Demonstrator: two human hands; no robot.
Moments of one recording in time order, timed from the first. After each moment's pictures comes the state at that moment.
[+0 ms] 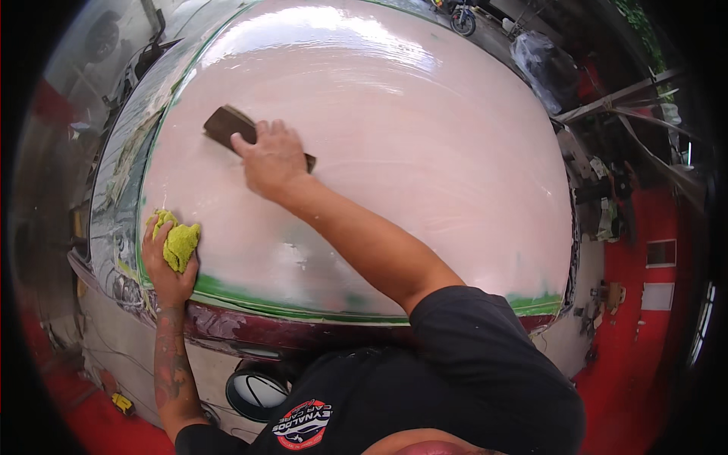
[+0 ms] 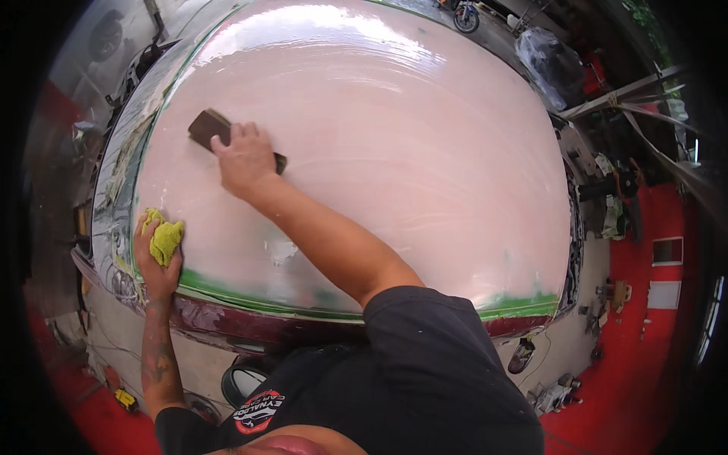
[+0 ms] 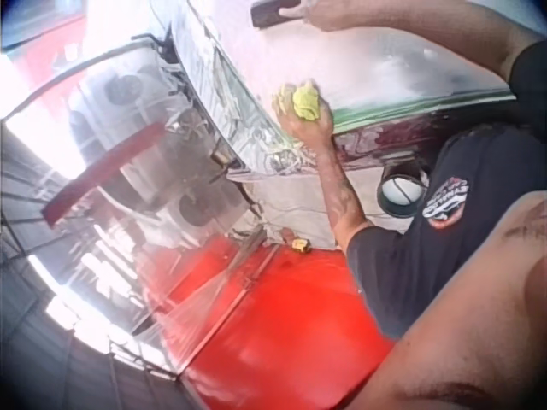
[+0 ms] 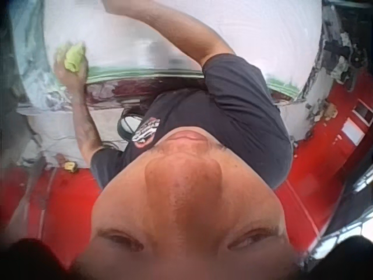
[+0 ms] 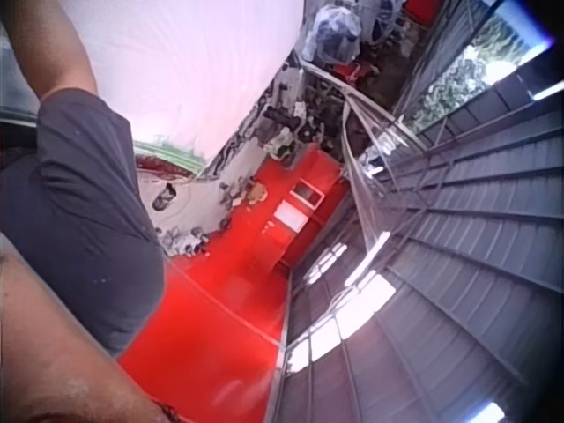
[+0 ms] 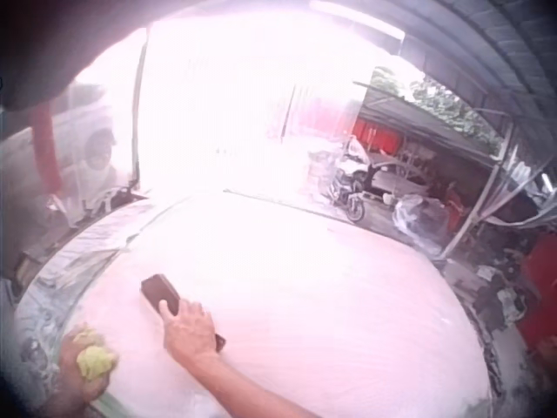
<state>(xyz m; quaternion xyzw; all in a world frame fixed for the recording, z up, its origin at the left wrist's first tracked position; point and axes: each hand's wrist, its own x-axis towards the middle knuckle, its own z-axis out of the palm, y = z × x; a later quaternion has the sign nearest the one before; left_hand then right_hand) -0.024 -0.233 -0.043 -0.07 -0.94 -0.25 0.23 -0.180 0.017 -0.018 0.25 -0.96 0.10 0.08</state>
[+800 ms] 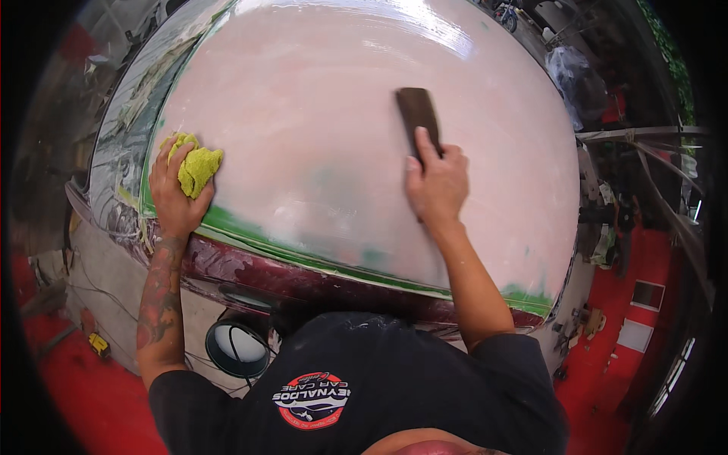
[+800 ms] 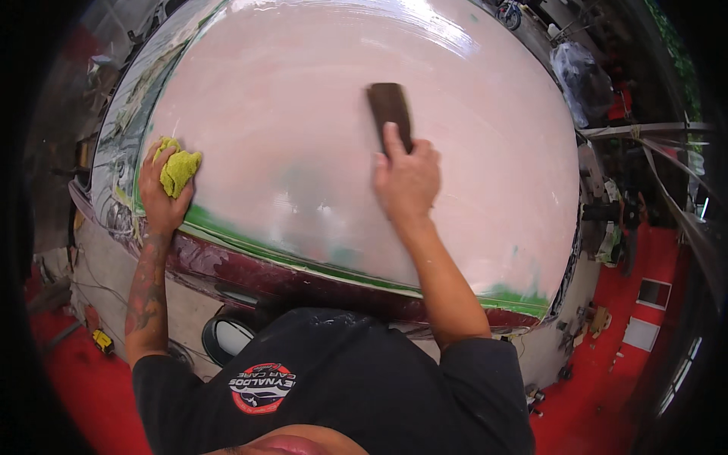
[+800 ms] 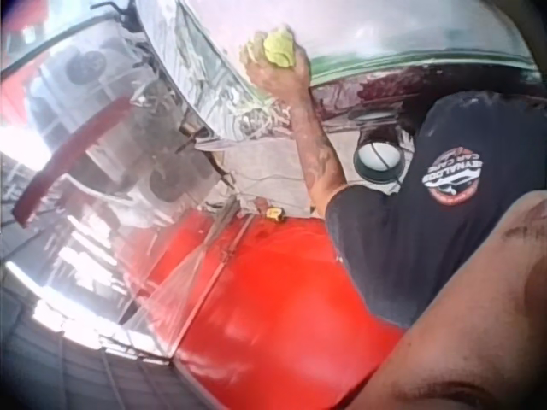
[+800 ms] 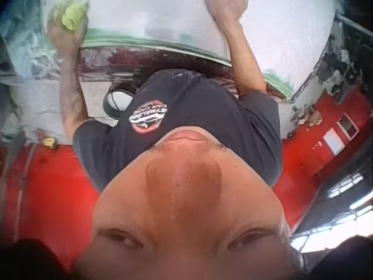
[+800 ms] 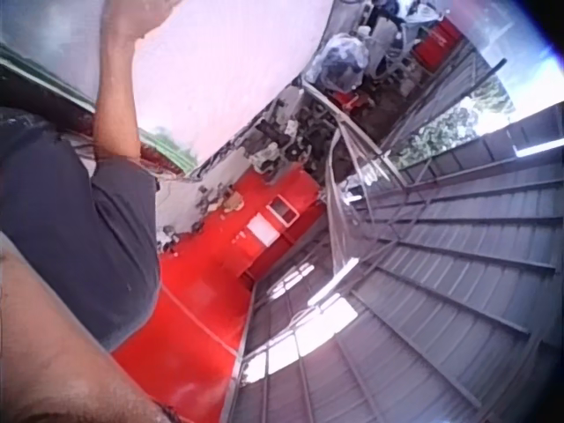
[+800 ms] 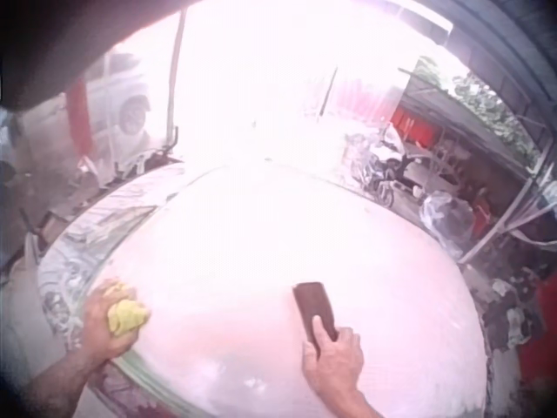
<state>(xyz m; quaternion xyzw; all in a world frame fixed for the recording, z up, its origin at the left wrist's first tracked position) -0.015 -0.242 -0.045 -0.05 -0.94 -0.22 0.24 -0.063 0.174 -0.007 0.05 -0.98 0.05 0.16</state>
